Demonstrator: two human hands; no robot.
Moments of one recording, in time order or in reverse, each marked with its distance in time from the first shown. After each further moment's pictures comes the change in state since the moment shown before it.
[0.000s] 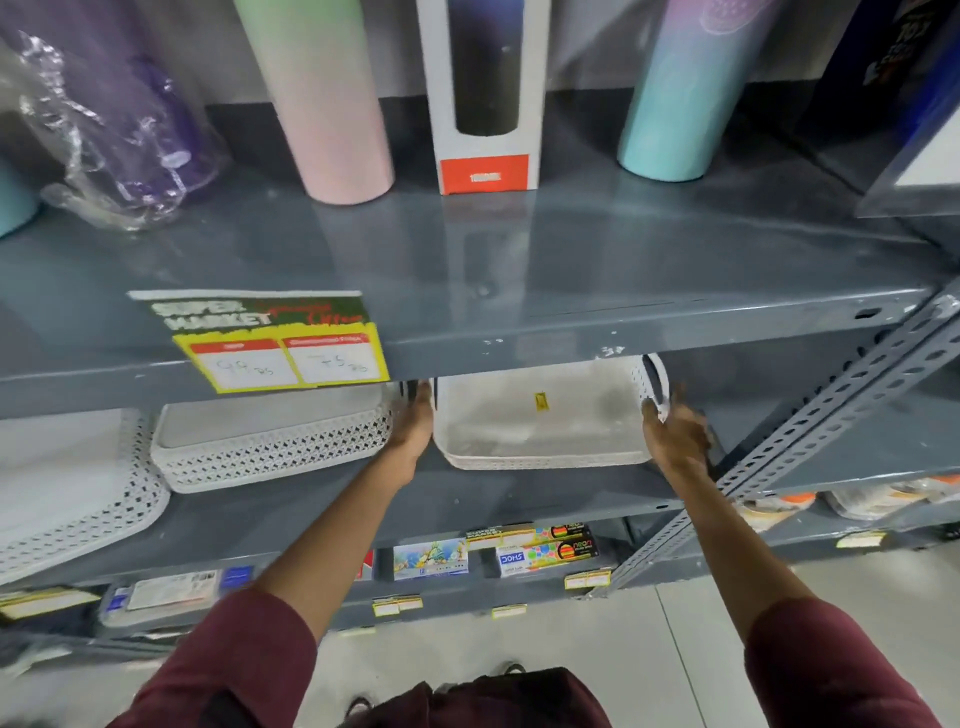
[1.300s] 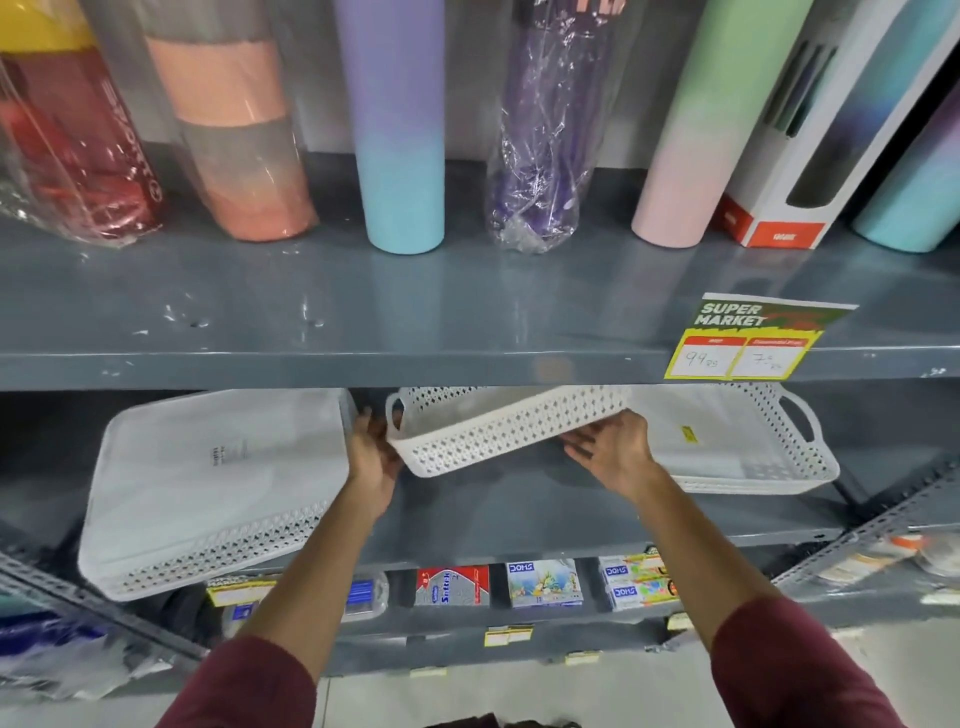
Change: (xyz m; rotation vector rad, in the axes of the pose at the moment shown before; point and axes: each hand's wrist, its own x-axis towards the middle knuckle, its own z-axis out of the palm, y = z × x) left_hand -0.013 -0.017 -0.318 -0.650 0.069 -0.001; right_hand -0.179 -0.226 0.163 1.105 -0.508 0.227
